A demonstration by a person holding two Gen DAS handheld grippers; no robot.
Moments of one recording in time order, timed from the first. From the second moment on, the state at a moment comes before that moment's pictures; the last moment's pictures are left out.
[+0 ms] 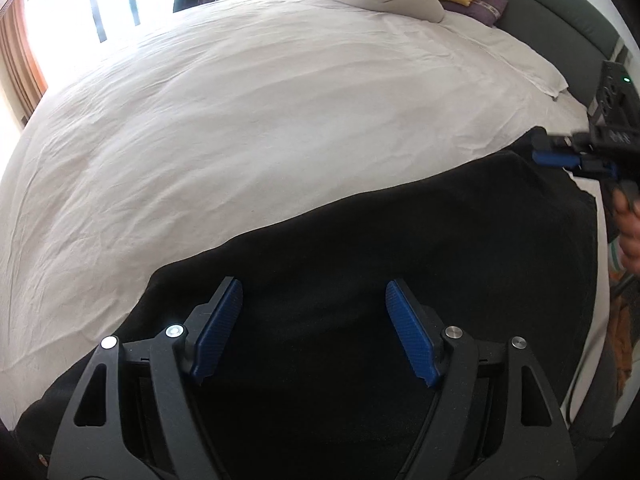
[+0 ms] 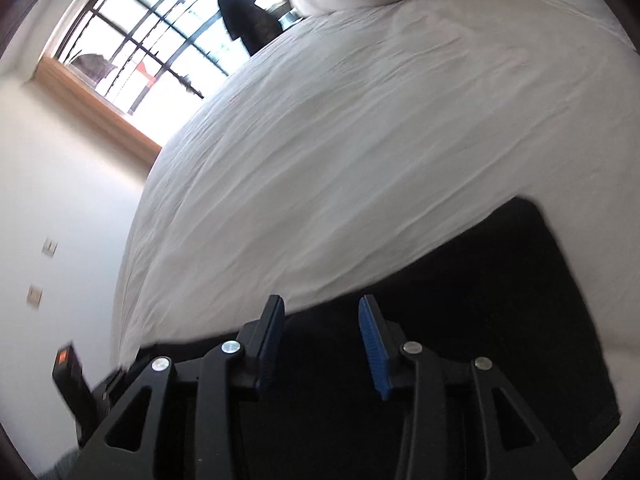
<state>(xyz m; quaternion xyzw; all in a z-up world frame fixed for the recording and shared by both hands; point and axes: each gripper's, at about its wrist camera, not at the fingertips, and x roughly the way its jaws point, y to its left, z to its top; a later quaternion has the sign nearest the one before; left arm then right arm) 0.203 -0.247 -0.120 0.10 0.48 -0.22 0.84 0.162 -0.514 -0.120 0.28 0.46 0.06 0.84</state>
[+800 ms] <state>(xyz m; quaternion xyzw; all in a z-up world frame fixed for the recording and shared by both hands) 0.149 -0.211 -0.110 0.08 0.48 -0.22 0.85 0.078 -0.550 -0.178 0.43 0.41 0.07 0.80</state>
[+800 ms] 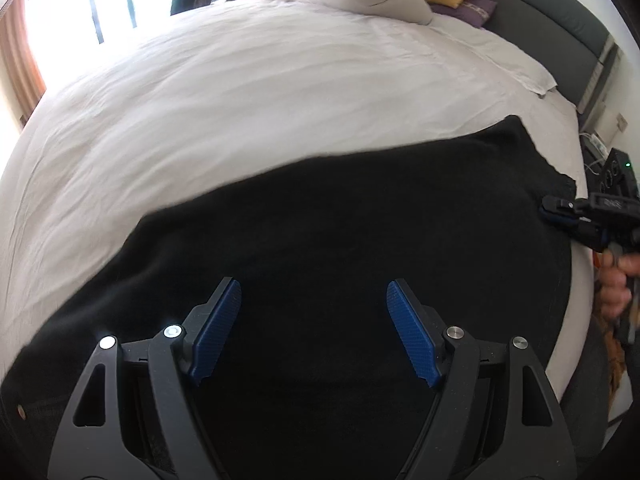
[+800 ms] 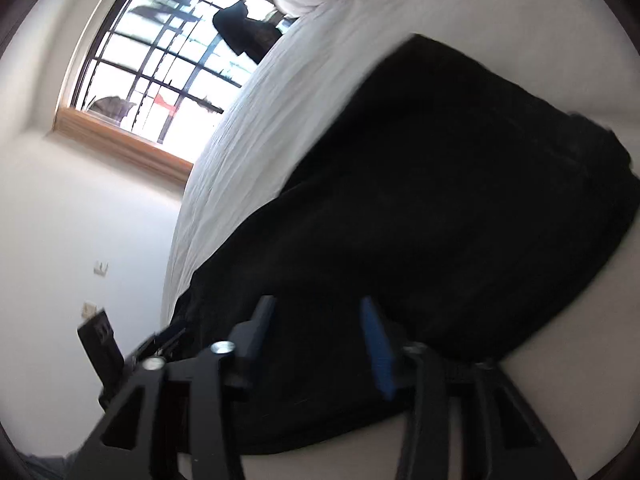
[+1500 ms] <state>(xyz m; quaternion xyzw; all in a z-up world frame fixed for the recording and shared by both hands) 0.098 -0.123 -0.106 -0.02 0.50 -0.20 0.84 0.158 -0.463 -0.191 0.42 0.43 0.14 0.79</state>
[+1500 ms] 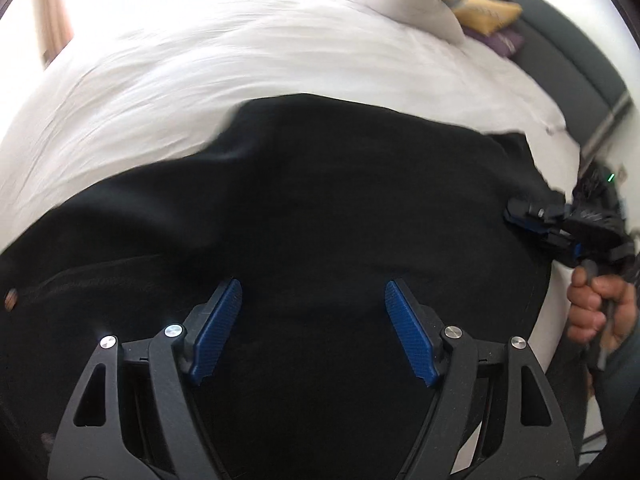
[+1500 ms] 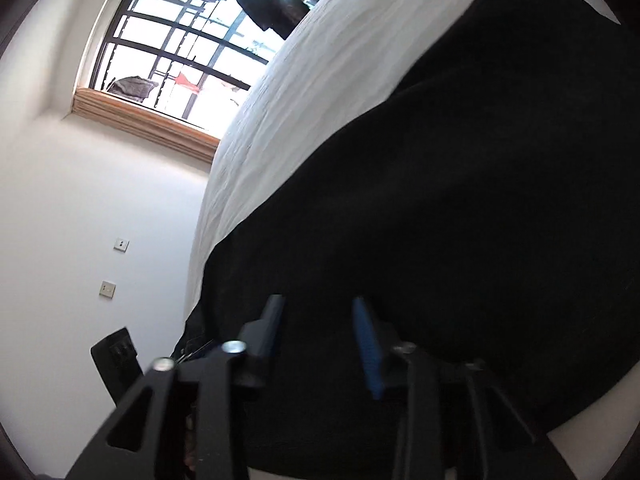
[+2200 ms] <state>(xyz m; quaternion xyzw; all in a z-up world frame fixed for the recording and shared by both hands) 0.030 0.048 -0.045 -0.15 0.42 -0.09 0.89 0.030 -0.629 -0.154 0.52 0.32 -0.04 0.79</state>
